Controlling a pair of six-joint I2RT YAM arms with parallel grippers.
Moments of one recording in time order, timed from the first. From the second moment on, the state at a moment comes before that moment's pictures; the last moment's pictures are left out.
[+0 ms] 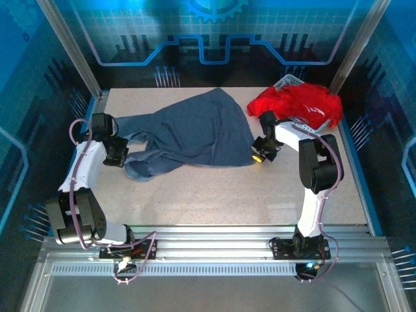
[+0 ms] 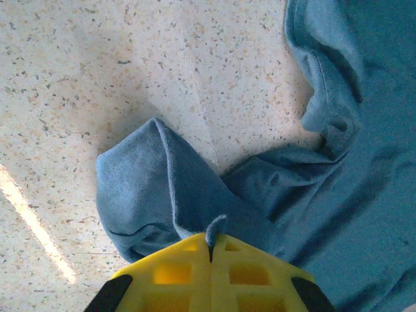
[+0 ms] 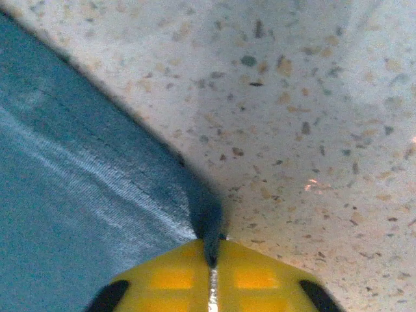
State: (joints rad) left arm 0.22 1.41 1.09 -0.86 0.08 -1.21; right arm 0.21 1.97 1.34 -0.78 -0.17 0.88
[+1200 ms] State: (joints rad) left arm 0.13 1.28 1.91 -0.71 0.01 -1.08; right arm 0.25 1.27 1.70 -0.73 -0.22 0.63
